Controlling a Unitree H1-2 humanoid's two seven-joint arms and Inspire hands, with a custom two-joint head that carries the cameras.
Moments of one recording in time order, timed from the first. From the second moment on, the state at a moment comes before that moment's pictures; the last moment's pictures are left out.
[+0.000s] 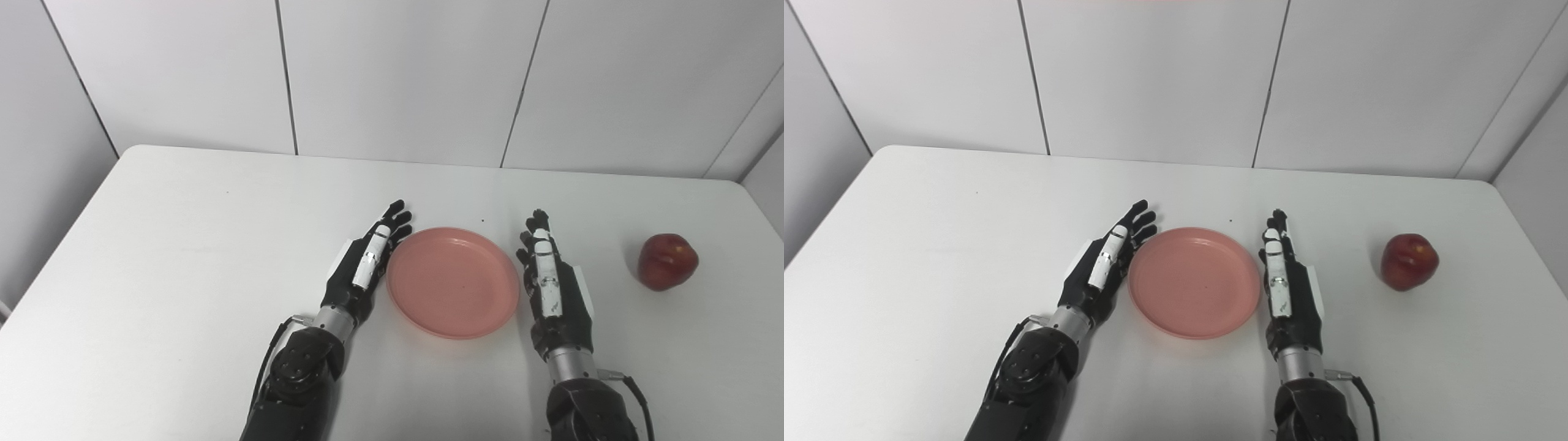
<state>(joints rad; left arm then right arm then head) -0.29 -0.09 -0.12 0.22 -0.10 0.08 -0.14 -0.09 0.07 0.03 -0.25 0.03 0.24 -0.03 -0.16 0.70</state>
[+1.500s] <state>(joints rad) -0.31 -0.07 -0.04 0.27 -0.16 0.02 -0.19 -0.27 -0.22 -0.10 -0.55 -0.52 0.47 0.00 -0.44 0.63</state>
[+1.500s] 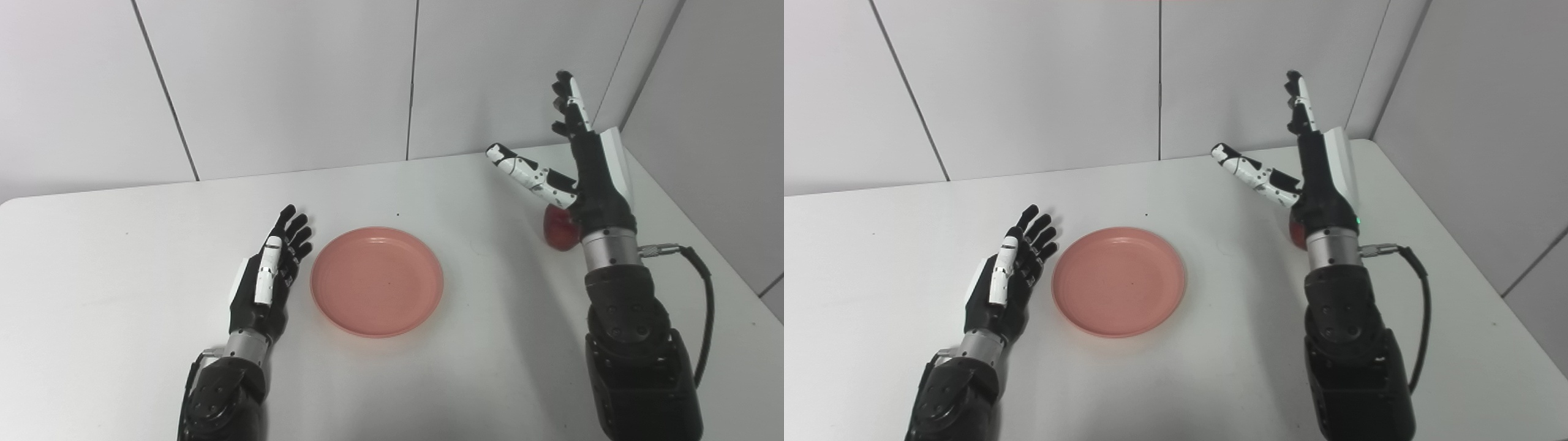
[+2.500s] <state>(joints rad) -0.32 -0.05 -0.03 0.29 -0.17 0.01 -0.21 -0.15 -0.32 -0.19 -0.30 -0.71 0.39 -0.07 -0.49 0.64</state>
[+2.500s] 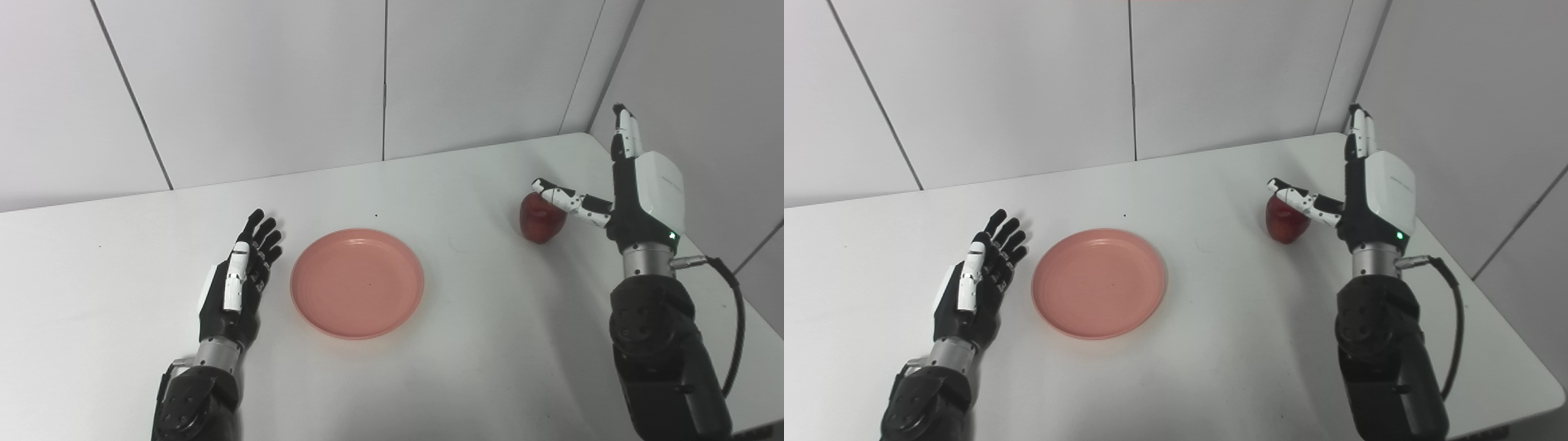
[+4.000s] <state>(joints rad) -0.31 -0.03 -0.02 0.27 -0.17 0.02 -0.21 -0.23 -0.38 -0.12 -0.09 -0.54 0.45 -0.01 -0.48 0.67</state>
